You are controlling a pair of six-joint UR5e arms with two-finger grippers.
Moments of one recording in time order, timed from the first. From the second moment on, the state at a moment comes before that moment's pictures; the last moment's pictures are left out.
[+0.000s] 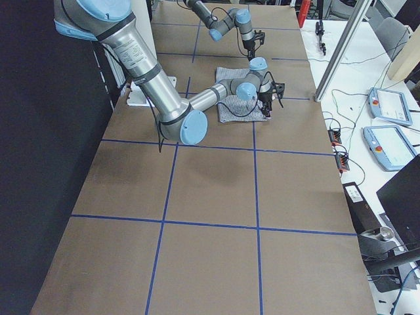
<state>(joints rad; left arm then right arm) -0.74 -2.09 -1.53 -1.97 -1.77 -0.87 0.78 -0.85 1.28 -1.20 1.77 1.28</state>
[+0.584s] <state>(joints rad) -0.70 -1.92 -1.75 -2.03 -1.81 -0.98 0.87 -0.94 1.34 -1.20 1.86 1.02</state>
